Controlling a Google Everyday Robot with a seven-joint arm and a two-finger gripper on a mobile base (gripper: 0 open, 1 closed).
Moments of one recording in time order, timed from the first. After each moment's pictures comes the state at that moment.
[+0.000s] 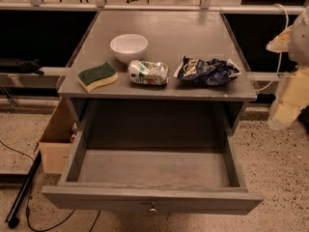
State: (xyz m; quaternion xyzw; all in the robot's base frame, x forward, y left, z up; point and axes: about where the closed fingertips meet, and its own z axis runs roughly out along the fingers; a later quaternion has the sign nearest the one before) arm 0.438 -0.217 0.976 -0.60 0.78 -0.03 0.16
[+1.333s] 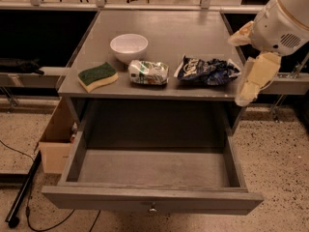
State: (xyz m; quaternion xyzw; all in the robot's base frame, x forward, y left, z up) arm 0.514 -0.178 0.952 -0.65 0.72 0.06 0.21
